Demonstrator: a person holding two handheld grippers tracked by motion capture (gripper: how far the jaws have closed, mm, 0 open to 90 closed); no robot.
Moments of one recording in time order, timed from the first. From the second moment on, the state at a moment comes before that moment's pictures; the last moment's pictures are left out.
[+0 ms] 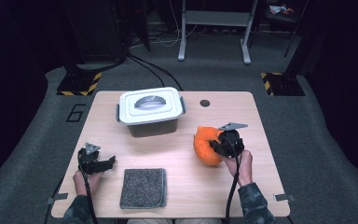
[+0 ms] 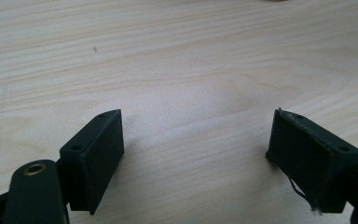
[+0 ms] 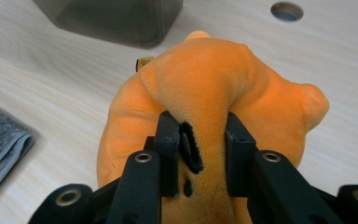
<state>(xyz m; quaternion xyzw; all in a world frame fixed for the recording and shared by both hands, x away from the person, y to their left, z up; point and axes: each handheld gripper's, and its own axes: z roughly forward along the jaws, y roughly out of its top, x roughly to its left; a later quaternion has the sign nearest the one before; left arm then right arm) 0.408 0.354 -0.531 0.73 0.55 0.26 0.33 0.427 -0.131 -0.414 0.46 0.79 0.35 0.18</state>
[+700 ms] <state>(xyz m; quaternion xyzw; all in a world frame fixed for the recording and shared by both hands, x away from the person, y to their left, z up) 0.408 0.354 -0.531 0.73 0.55 0.26 0.33 0.492 -0.112 -0.447 0.42 0.82 0.34 0.17</state>
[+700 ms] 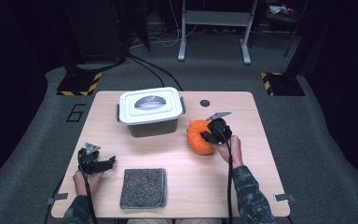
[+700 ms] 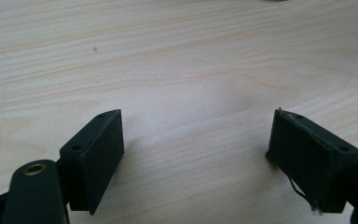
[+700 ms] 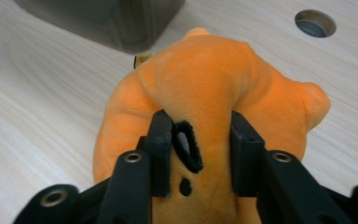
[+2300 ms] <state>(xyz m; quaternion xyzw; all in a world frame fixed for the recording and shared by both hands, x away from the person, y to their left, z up) 0.410 0.350 -0.530 0.74 0.53 0.26 0.32 0.377 -0.067 -0.465 0.34 0.85 0.37 0.12</state>
